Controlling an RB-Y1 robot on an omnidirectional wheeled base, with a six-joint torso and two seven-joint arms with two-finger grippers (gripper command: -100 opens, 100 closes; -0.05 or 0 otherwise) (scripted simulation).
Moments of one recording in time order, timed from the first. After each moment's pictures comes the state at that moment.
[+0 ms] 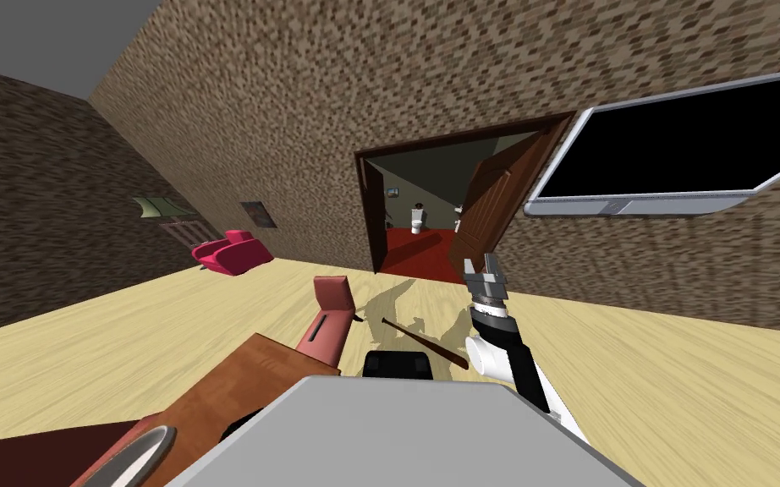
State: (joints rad) left arm 0.44 0.49 -0.04 -0.95 0.88 0.42 0.47; right arm 0.49 -0.03 -0.03 -2.21 -0.05 -0.55 -0.03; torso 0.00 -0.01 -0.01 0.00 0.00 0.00
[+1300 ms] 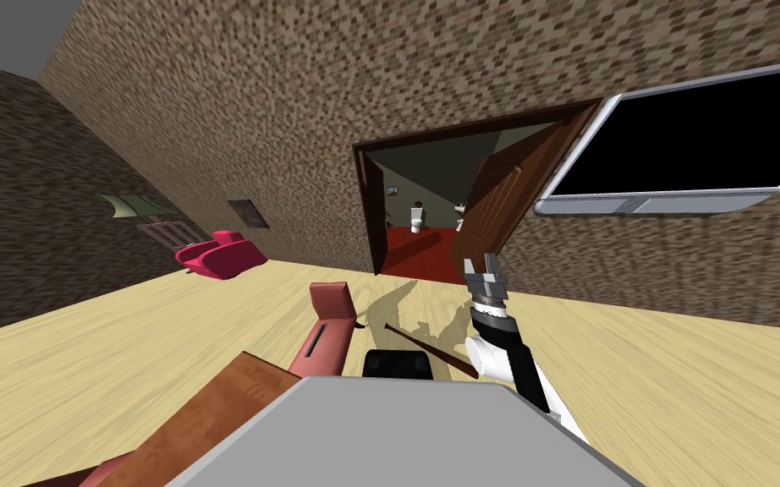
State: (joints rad) left arm 0.39 0.41 -0.09 -0.74 0.88 0.43 0.45; right arm 0.49 -0.03 -0.03 -2.21 -0.05 -0.55 -0.03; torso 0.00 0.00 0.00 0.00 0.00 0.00
